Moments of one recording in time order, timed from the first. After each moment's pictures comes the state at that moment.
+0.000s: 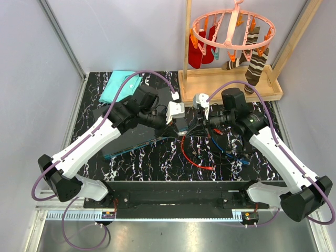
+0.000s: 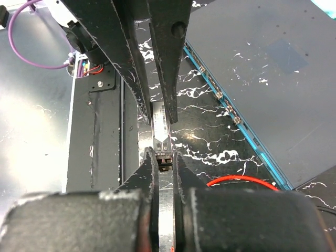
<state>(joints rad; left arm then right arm) -0.77 1.37 1.47 -0.81 0.69 0.39 0.51 1.18 1.20 -0.61 -0.94 -0.37</state>
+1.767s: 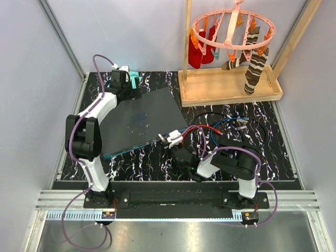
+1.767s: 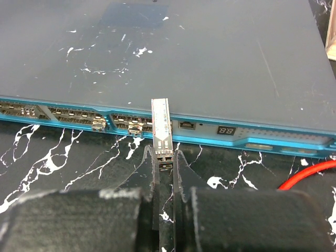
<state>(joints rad) -0.16 1.84 1.44 -0.30 -0.01 -0.24 1.13 1.90 0.57 1.19 0.59 0.13</state>
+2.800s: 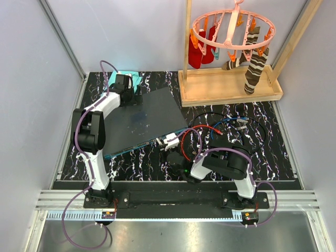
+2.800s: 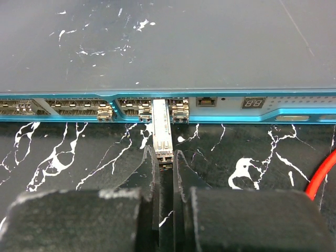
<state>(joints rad) -0.15 1.98 1.47 -0.37 0.01 -0.23 1.19 2.00 0.65 1.11 0.70 0.29</state>
